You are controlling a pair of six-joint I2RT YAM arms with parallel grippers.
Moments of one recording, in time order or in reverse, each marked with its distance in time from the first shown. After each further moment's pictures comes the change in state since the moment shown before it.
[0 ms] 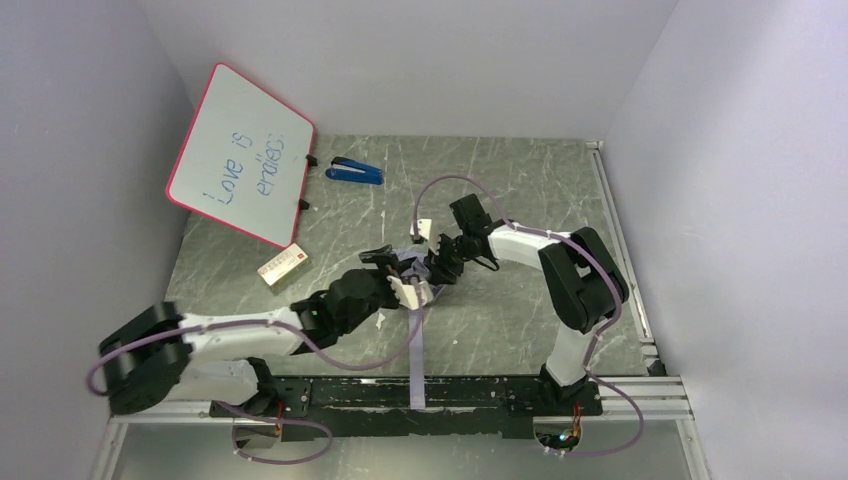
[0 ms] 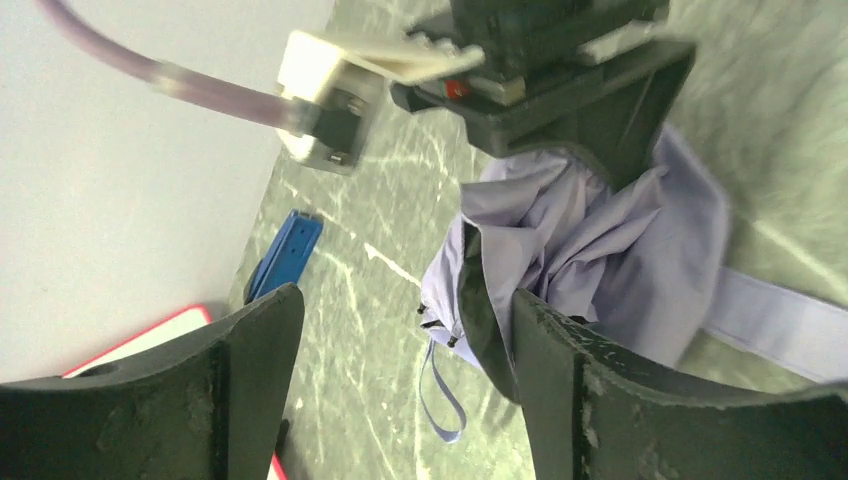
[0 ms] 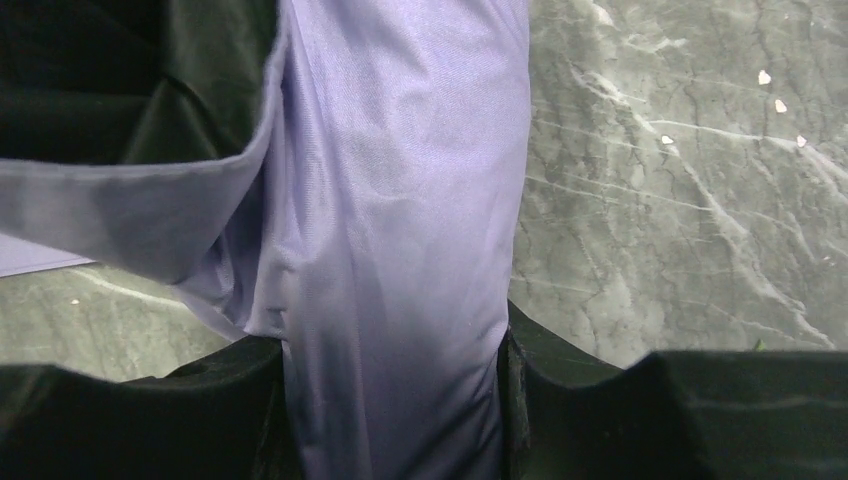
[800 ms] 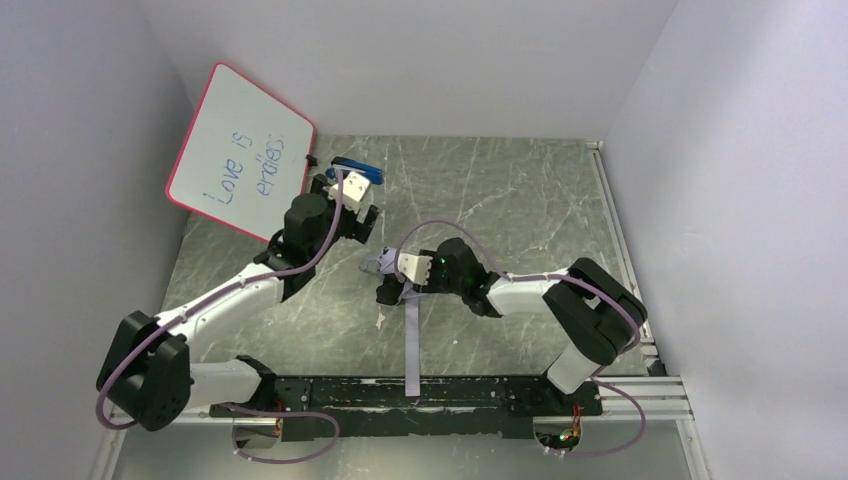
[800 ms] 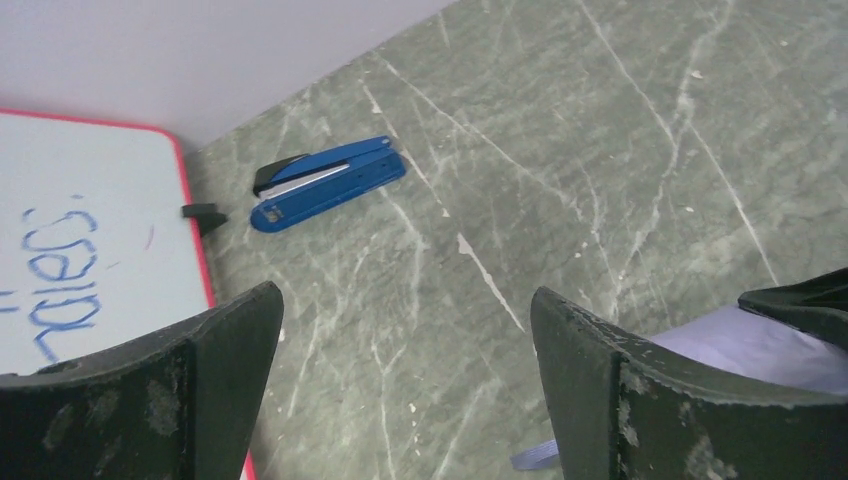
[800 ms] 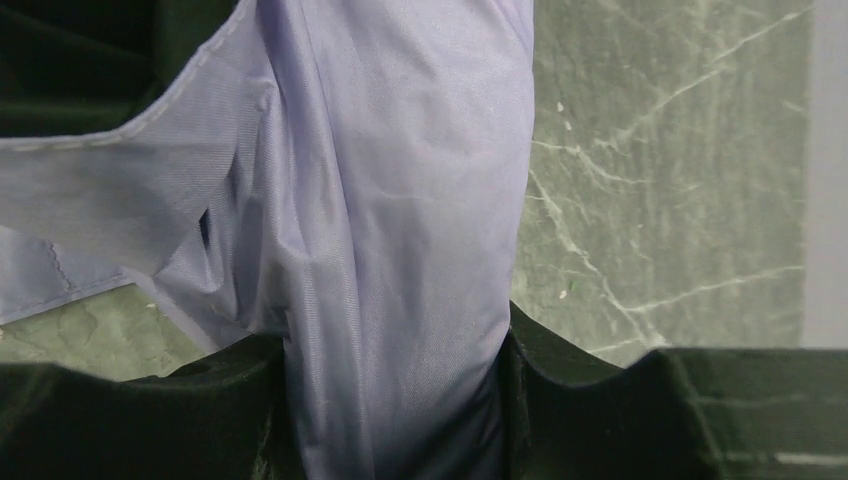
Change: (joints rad) left arm 0.504 -0.083 0.227 -0.217 0.229 -0.534; right arm 0.250 -0.189 -0.388 0.623 0.565 -0.040
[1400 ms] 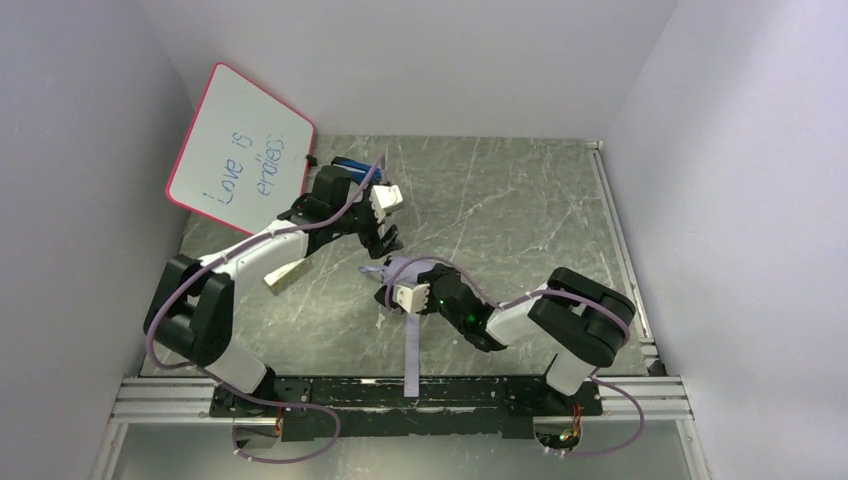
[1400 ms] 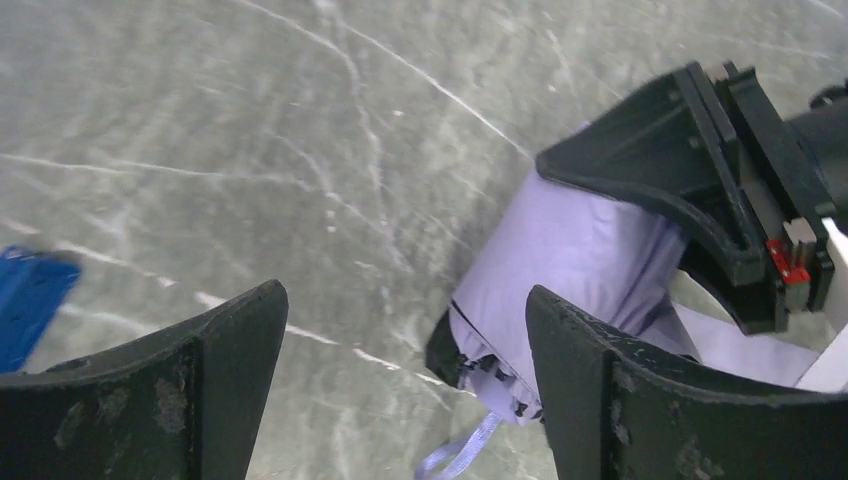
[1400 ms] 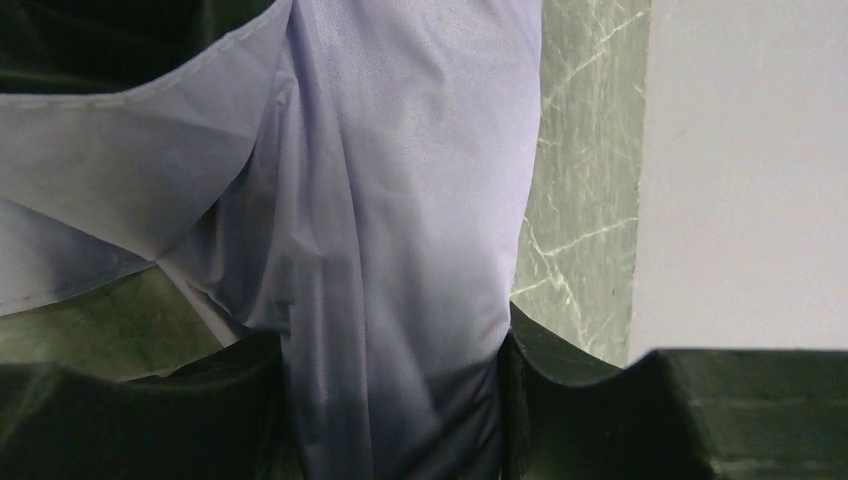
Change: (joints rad) left arm 0.090 0.322 0.280 -0.322 0.745 0.240; right arm 0.209 0.024 -0.211 0.381 0.392 -0.160
